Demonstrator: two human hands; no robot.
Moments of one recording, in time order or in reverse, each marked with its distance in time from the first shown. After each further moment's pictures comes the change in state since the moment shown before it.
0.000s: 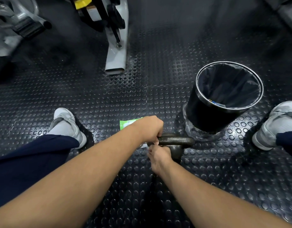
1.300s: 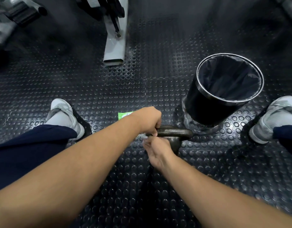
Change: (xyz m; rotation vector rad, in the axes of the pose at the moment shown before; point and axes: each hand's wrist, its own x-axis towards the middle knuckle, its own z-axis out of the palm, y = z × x) left_hand 0.002 -0.005 0.004 -0.040 0.011 -0.023; right_hand -0.020 -0.007 -0.014 0.108 -0.208 0.017
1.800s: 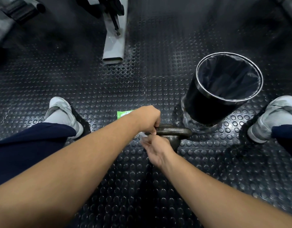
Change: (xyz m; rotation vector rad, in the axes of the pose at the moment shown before) left_hand 0.001 -0.001 0.002 0.008 0.002 -0.006; right_hand 0.006 -0.003 -0.002 0.033 -0.002 0.033
